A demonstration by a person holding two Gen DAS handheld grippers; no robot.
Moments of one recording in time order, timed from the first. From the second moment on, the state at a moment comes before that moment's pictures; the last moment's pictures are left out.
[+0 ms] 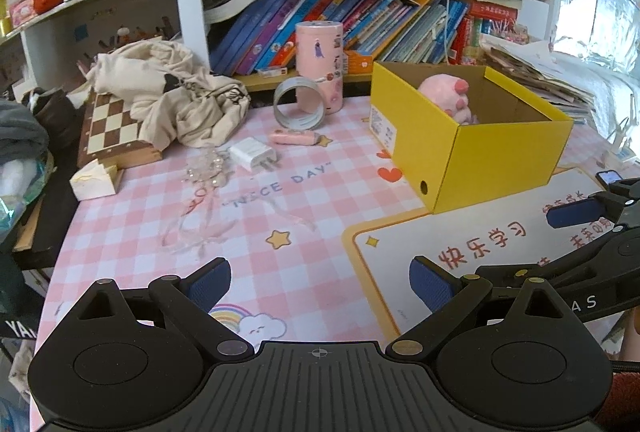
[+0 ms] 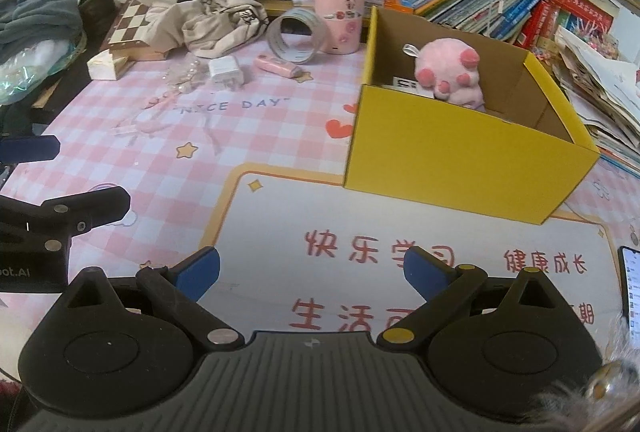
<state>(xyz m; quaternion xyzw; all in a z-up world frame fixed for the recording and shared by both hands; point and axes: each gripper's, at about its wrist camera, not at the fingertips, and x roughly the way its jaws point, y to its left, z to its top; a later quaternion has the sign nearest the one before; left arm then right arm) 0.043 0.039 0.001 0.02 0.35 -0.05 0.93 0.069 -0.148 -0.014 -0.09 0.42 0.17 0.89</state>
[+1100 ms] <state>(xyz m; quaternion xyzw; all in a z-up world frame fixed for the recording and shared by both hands) 0.051 0.090 -0.007 -0.02 0.36 0.01 0.93 0.099 -0.088 -0.021 -0.14 0.42 0.24 0.86</state>
